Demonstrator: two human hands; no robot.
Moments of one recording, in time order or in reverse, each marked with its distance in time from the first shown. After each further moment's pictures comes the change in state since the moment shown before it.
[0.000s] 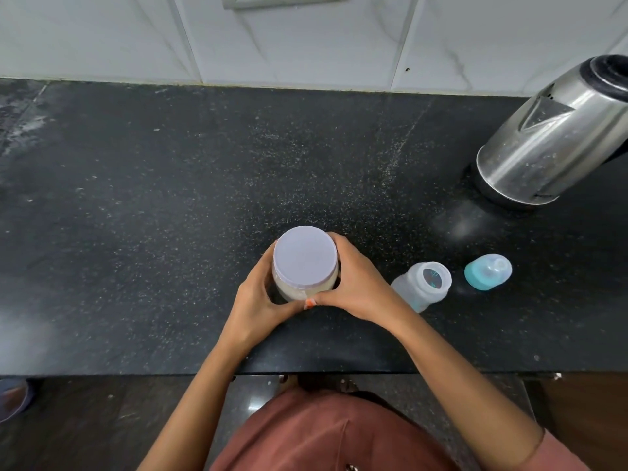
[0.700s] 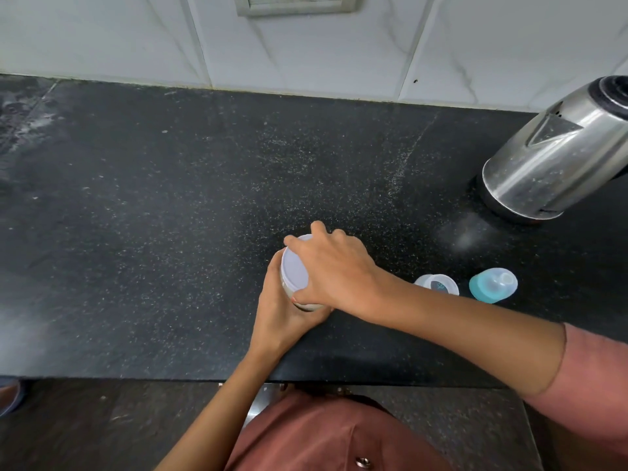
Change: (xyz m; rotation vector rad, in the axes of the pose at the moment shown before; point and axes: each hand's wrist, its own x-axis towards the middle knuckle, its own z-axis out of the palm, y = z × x) left_hand 0.001 0.002 0.030 -0.063 0.157 -0.038; right_hand 0.014 -0.067 -0.001 -0.909 -0.066 -0.186
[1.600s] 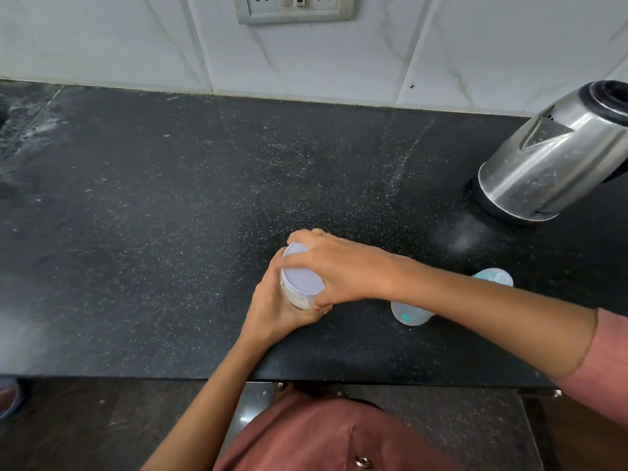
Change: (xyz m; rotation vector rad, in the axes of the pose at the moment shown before) left_hand 0.006 0.010 -0.012 0.083 -0.087 -0.013; right_hand 0.002 0.025 0.000 0.142 -0.191 -0.312
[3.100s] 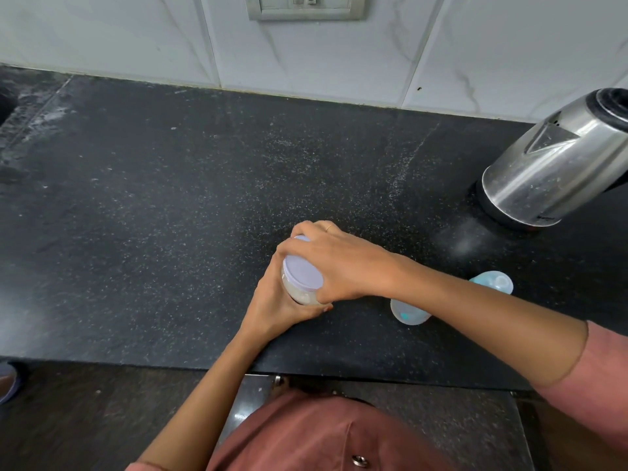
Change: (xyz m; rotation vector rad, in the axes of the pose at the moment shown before) left_hand 0.002 -0.009 0.001 0.019 -0.031 -0.007; right_hand -0.005 -0.009 -0.004 -0.002 0.029 0.070
